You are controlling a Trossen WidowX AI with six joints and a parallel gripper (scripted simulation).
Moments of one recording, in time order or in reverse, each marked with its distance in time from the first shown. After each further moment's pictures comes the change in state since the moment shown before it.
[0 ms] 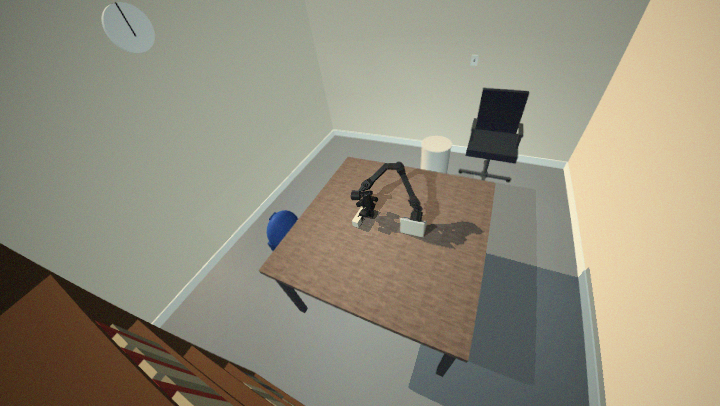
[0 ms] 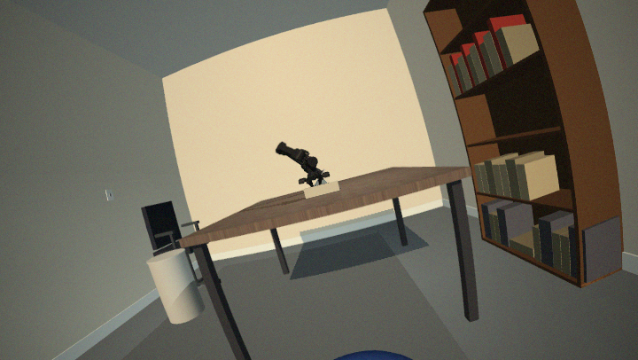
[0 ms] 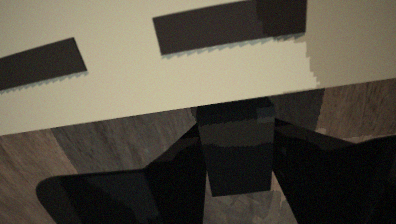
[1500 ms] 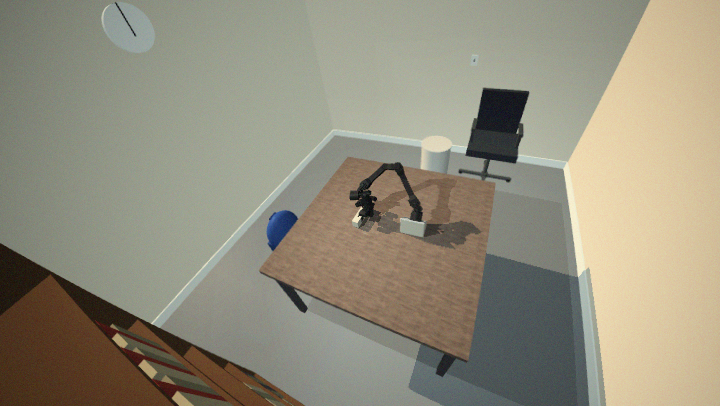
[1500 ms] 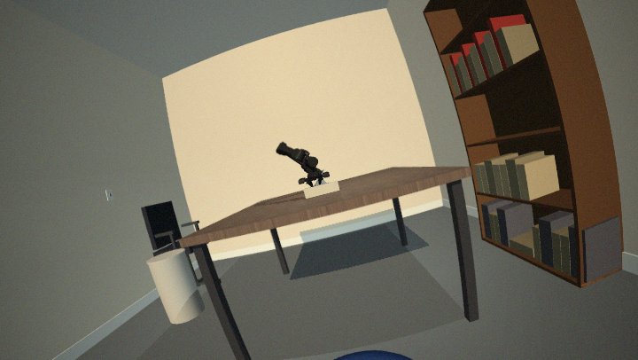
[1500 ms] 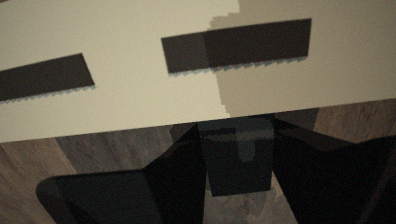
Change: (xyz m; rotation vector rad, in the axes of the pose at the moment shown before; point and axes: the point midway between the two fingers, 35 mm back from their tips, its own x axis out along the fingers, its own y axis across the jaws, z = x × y) arm -0.001 0.000 0.007 -0.028 0.021 -0.006
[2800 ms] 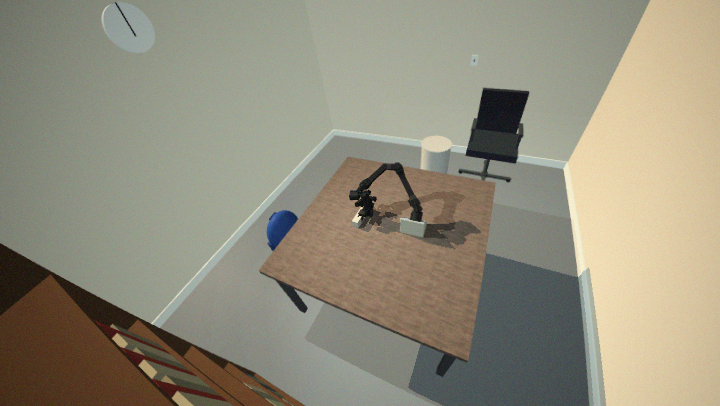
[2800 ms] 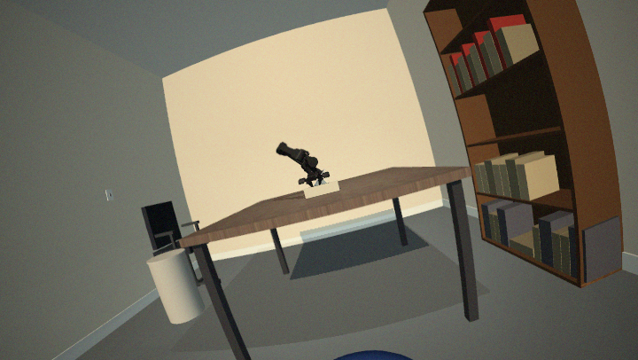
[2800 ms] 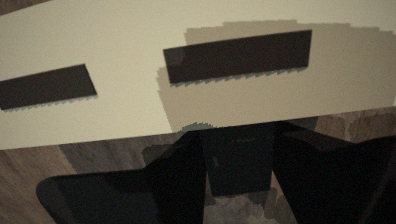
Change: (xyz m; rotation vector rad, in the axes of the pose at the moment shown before) arm 0.001 0.000 0.003 0.002 -0.002 0.001
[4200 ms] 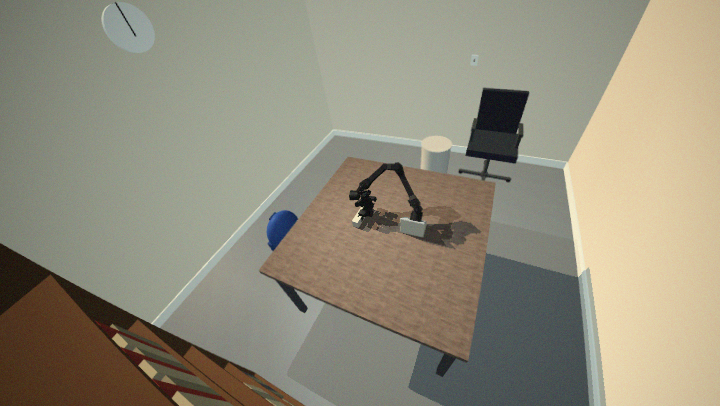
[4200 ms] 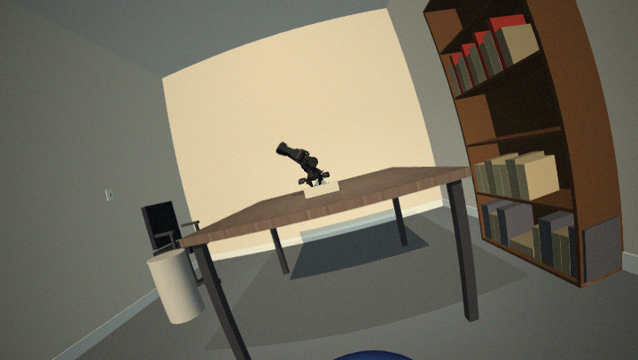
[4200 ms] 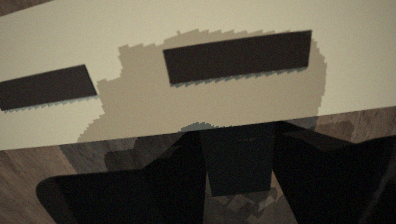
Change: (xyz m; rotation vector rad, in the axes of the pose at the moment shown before) arm -0.001 -0.001 0.000 0.005 -0.001 0.001
